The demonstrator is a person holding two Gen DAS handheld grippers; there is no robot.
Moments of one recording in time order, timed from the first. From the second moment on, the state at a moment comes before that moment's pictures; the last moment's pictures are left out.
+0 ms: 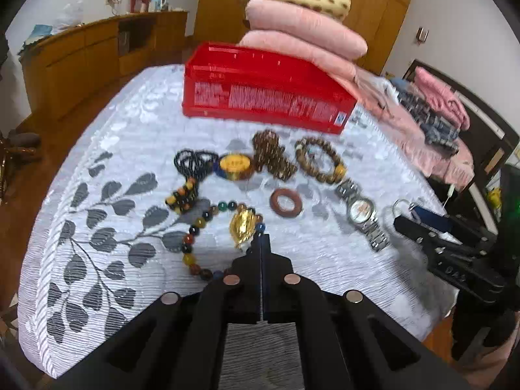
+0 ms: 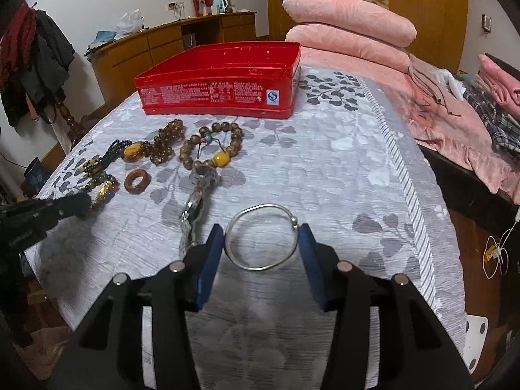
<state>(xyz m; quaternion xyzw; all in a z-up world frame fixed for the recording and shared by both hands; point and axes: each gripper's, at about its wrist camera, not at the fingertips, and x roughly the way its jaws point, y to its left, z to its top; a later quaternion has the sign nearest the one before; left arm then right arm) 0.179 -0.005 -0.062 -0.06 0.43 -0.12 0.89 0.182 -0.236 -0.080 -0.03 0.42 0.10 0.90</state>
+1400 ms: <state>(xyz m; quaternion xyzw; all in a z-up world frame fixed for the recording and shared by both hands) 0.184 -0.006 -0.064 -0.02 0.44 -0.13 0.89 0.188 -0.242 -0.071 0.00 0.41 0.12 0.90</state>
